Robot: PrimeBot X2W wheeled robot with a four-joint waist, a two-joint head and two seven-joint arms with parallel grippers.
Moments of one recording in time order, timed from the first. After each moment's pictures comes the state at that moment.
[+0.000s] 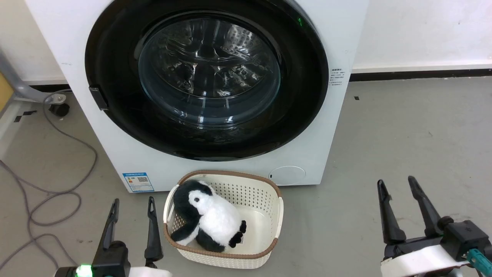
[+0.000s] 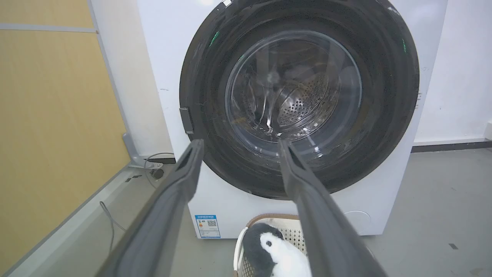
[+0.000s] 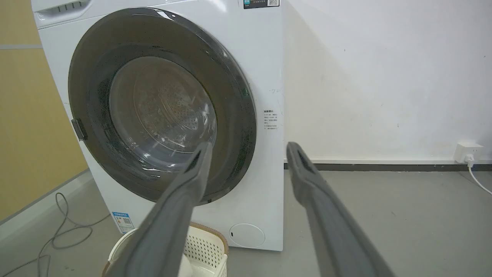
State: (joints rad) left arm 0.09 0.08 -0.06 -0.02 -0.01 0.16 -0.26; right arm -0.01 -0.06 -0.01 0.06 0.13 0.13 -0.26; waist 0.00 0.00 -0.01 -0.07
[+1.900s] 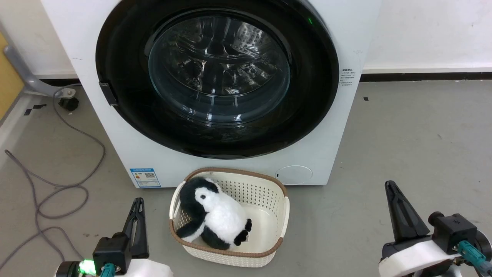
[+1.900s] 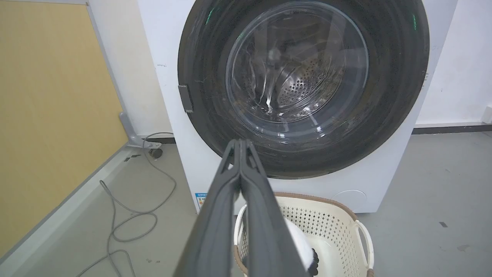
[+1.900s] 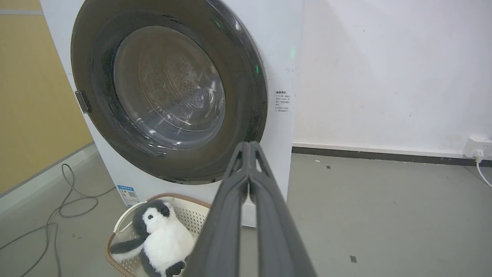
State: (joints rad) left arm 0.08 0.07 -0.04 -0.02 -0.02 0.10 -0.16; right arm -0.01 -0.06 -0.01 0.05 0.09 0.13 -0.16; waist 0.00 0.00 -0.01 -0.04
